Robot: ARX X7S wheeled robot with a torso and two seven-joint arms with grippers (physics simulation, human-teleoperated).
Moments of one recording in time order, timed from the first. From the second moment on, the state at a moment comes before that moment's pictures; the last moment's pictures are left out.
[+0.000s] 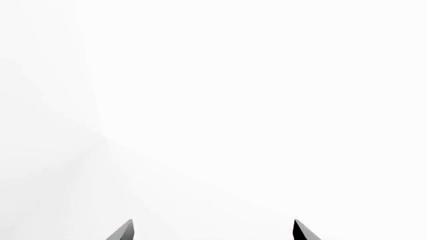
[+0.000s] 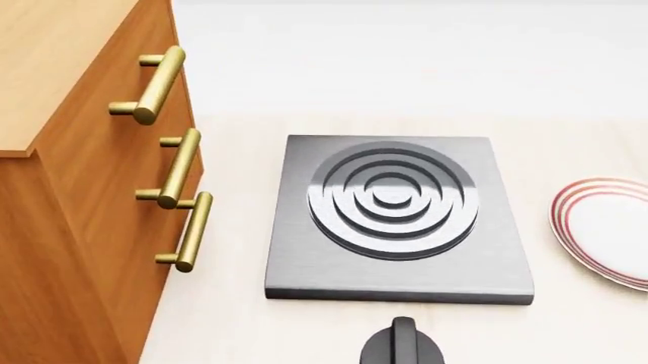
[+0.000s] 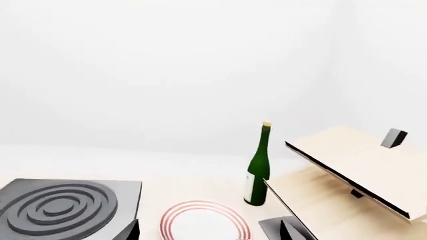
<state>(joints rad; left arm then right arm) 0.03 -0.55 -0.30 0.95 -0.82 0.32 -0.43 -0.28 0.52 0.97 -0.76 0.70 0.66 -0.18</state>
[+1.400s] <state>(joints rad) 0.03 -0.56 -0.25 0.93 -0.79 0.33 -0.43 -0.24 0.91 1.03 -0.45 0.92 1.19 -0.18</state>
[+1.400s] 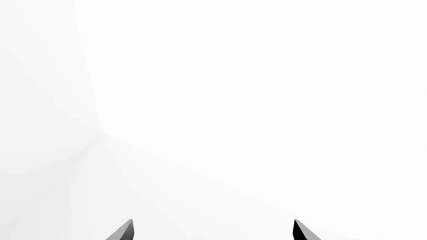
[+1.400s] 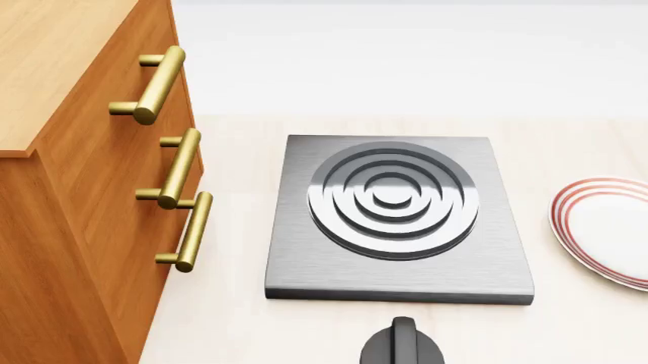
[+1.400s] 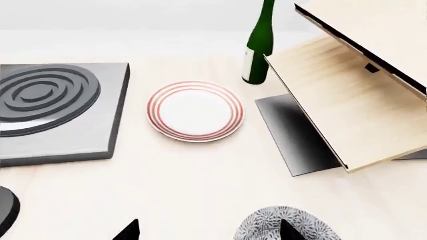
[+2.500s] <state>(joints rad) 0.03 -0.57 -0.23 0.93 -0.78 0.35 -0.44 -0.09 0.91 0.63 -0.14 0.79 1.03 -0.13</state>
